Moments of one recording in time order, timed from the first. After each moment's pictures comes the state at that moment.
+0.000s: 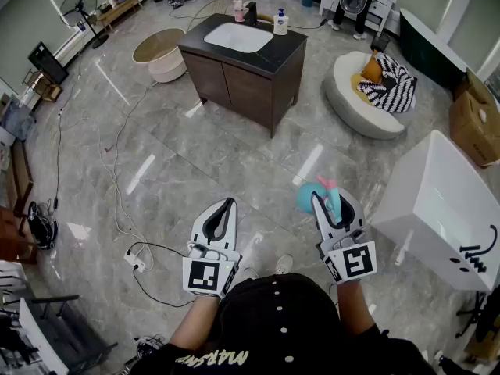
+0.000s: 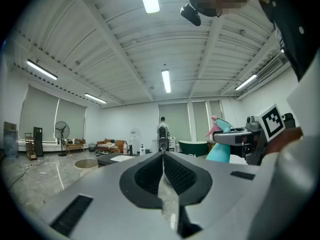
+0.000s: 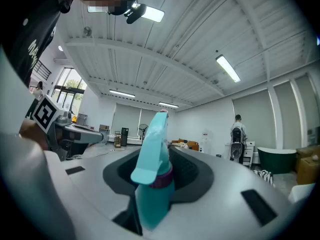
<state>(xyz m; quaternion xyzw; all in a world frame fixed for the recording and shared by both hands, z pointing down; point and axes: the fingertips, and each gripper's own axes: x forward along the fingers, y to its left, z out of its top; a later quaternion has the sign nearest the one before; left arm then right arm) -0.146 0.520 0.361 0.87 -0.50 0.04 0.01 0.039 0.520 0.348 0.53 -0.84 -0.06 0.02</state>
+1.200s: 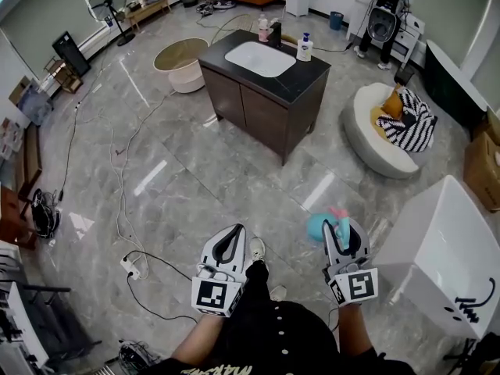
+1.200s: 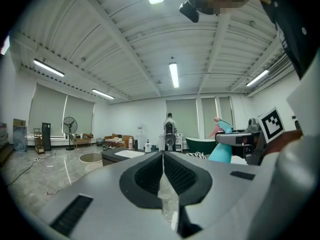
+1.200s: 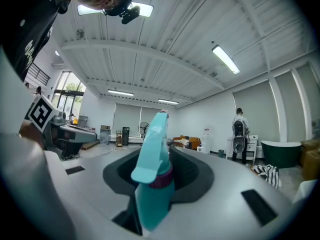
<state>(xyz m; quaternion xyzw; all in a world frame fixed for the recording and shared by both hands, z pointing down) -0.108 0.450 0.395 0.84 -0.54 0.04 0.03 0.097 0.432 0.386 0.52 -0.85 -0.03 0.02</state>
